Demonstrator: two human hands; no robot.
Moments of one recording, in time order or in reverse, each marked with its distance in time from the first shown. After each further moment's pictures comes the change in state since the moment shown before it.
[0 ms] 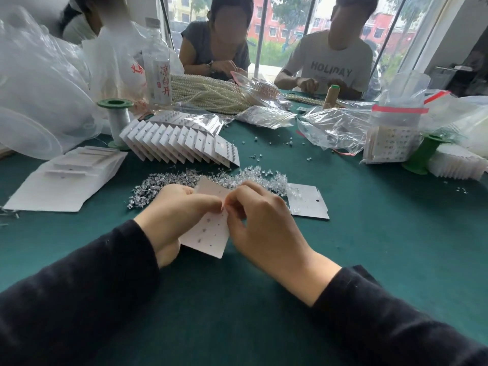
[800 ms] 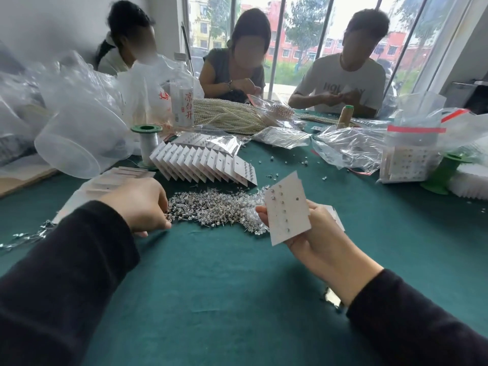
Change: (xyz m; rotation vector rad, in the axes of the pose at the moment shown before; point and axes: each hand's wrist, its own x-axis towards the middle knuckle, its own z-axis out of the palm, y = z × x) left_hand 0.017 0.028 -0.083 1.164 0.146 0.020; right_hand 0.013 0.020 -0.024 1.437 0.119 0.861
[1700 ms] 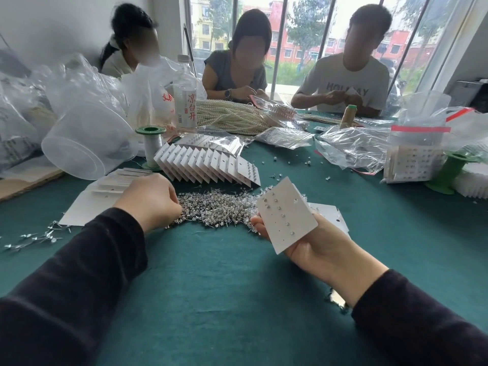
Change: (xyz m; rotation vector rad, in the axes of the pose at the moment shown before) left_hand 0.011 0.006 0.012 -0.039 0.258 0.037; right_hand -0.006 -0.001 0.003 0.102 -0.098 0.228
